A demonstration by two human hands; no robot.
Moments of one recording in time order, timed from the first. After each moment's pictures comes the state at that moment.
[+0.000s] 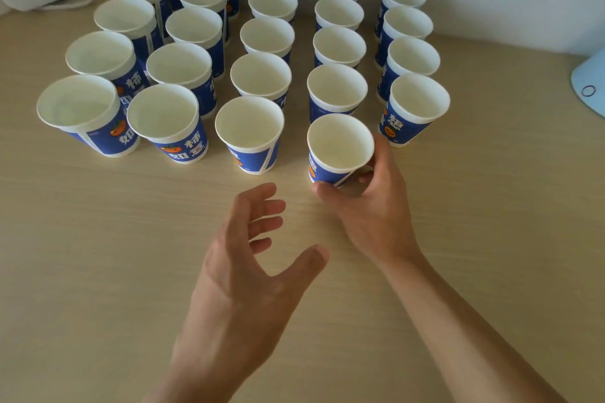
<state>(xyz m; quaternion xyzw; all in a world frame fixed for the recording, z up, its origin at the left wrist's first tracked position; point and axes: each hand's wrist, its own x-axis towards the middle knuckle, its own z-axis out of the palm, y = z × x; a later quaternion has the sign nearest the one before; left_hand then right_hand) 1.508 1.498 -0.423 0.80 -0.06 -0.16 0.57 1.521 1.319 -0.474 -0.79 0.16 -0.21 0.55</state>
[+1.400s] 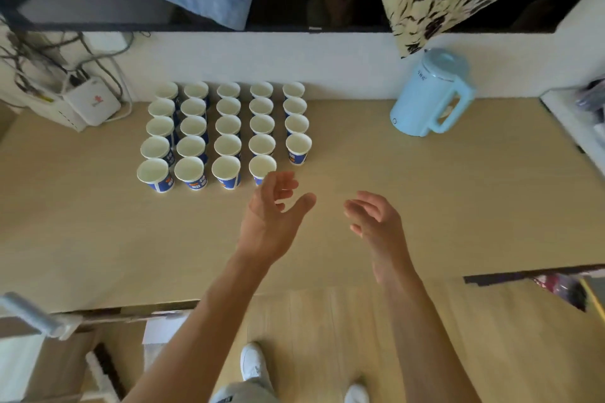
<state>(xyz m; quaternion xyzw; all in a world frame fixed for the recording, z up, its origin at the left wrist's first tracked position) 1.400 1.462 -0.189 0.80 -0.12 -0.20 0.56 1.300 1.318 -0.224 -0.60 0.44 -0.15 0.65</state>
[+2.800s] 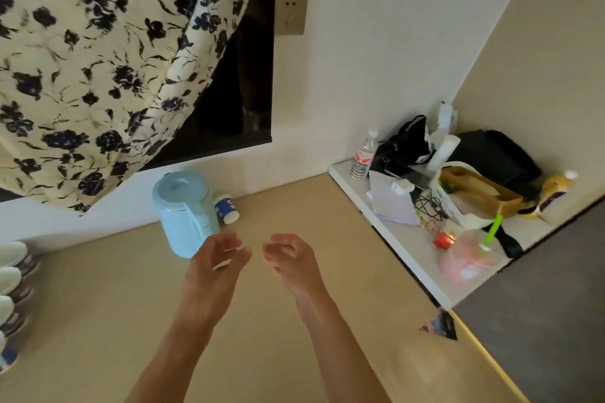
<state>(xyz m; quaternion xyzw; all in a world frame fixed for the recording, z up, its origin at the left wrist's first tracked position) 1.276 0.978 -0.149 0.73 -0.22 -0.24 0.60 1.184 0.864 -0.169 -0.54 0.44 -0.21 0.69</state>
